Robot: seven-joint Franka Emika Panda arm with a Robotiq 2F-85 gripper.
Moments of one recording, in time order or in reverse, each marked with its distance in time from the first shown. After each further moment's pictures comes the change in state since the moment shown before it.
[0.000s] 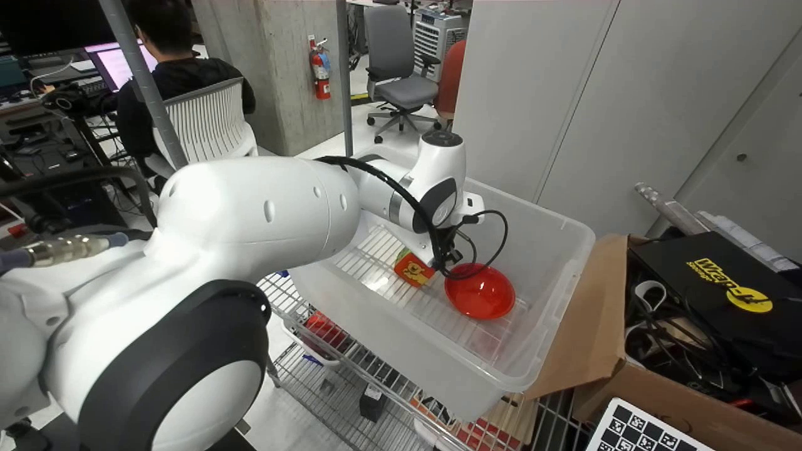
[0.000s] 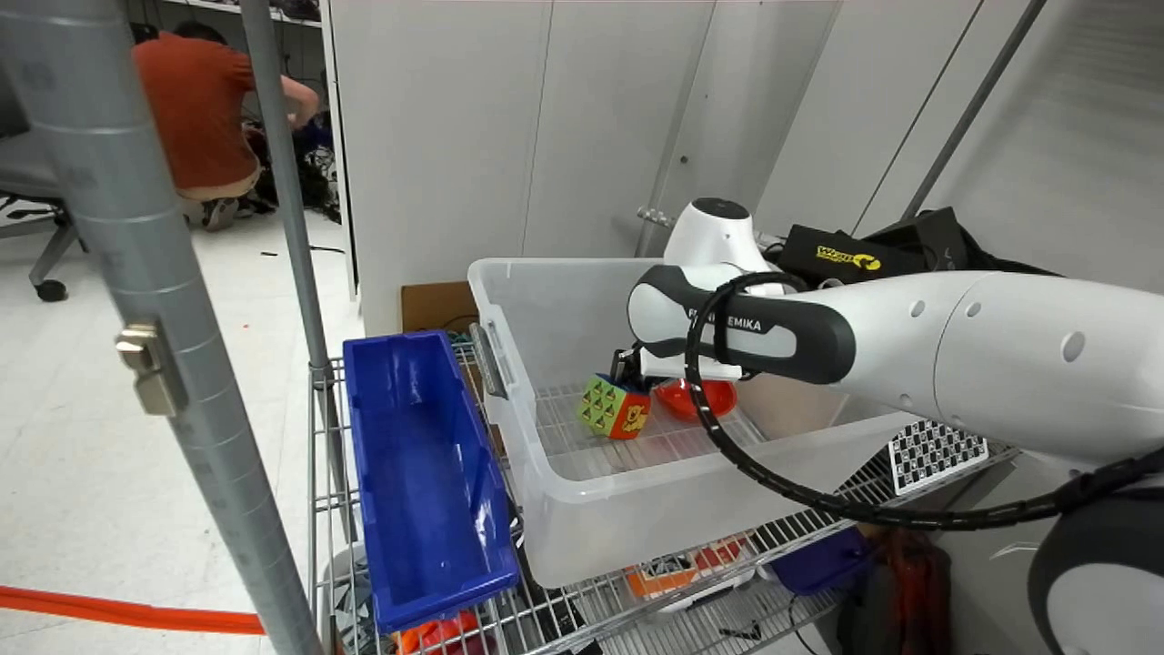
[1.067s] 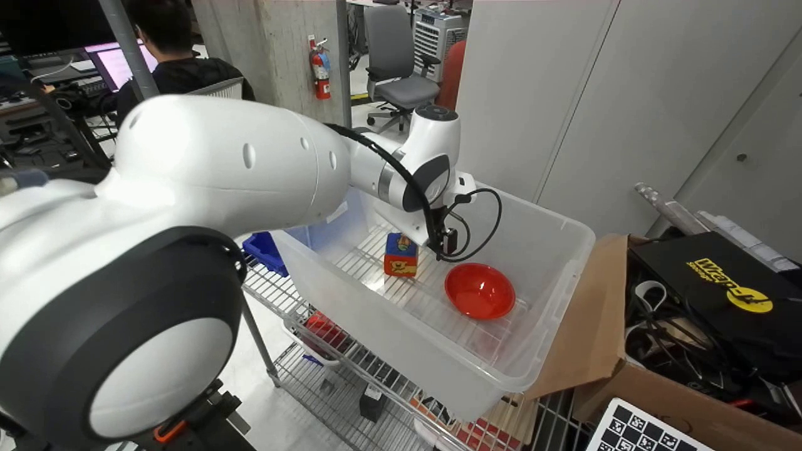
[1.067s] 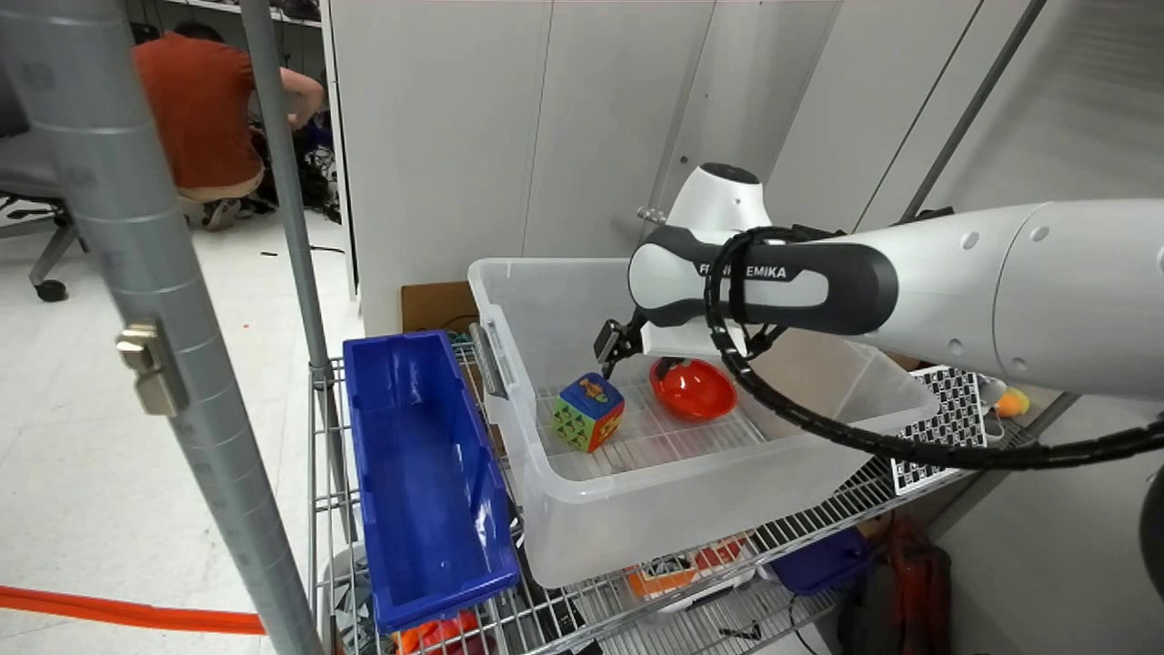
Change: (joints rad) arm -0.001 -0.173 0.063 -0.202 0.005 0.030 -0.082
